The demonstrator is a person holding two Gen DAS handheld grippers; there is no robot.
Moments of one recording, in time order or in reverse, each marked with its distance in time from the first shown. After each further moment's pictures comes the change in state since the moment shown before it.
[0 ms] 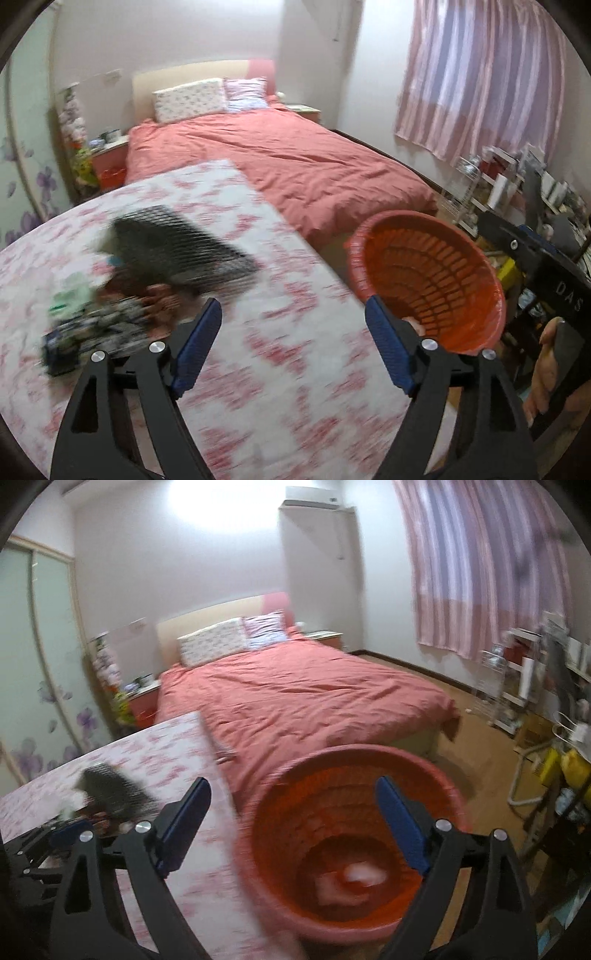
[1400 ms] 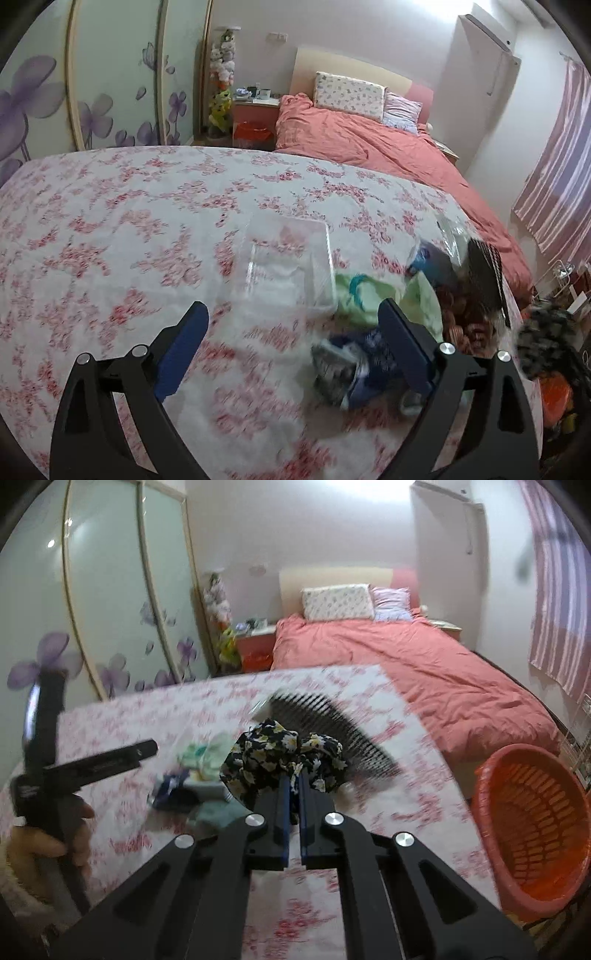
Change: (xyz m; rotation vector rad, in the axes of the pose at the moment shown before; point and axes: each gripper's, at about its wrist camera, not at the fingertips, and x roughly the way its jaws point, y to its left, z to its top) left arm -0.020 0.246 -0.032 -0.426 -0.003 0.319; right arm 0.011 0.188 -0.036 -0.220 0.096 0.281
